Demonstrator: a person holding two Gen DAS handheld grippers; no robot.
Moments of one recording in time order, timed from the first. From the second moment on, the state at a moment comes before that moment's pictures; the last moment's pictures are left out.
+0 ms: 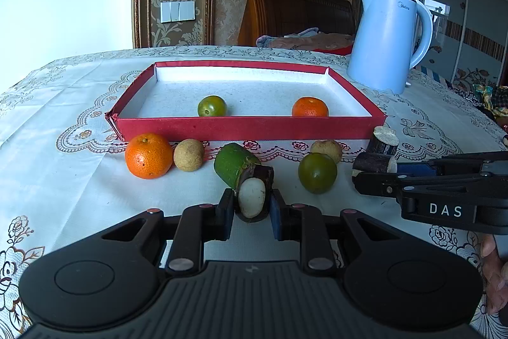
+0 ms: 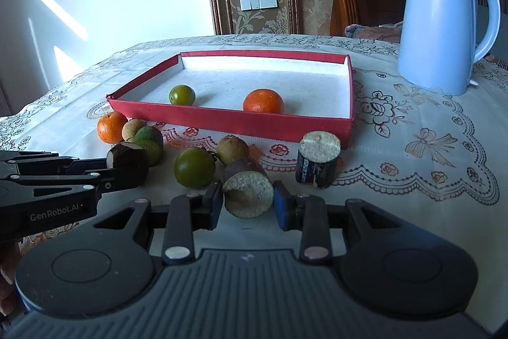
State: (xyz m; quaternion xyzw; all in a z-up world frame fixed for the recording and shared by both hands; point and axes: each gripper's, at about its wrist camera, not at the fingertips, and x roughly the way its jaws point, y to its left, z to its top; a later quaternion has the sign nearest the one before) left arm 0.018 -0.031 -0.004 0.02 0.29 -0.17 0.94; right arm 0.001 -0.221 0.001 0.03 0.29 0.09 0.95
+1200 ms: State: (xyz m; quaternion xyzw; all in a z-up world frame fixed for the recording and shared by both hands) left arm 0.014 -0.029 -0.003 0.03 0.27 -0.13 0.95; right arm 0.000 -0.209 0.001 0.02 0.28 0.05 0.96
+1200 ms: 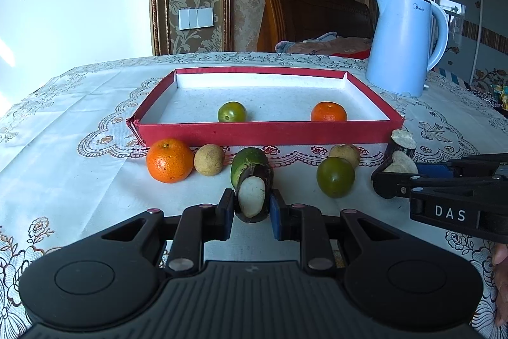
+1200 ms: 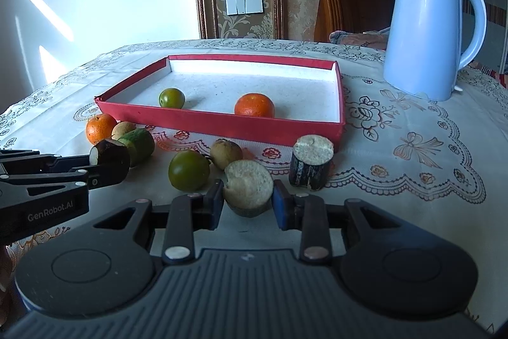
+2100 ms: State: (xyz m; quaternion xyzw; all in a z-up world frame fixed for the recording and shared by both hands) left arm 0.014 -0.027 -0.003 0.02 0.27 -0.13 0.95; right arm 0.005 -0.218 0.002 0.05 0.27 0.06 0.96
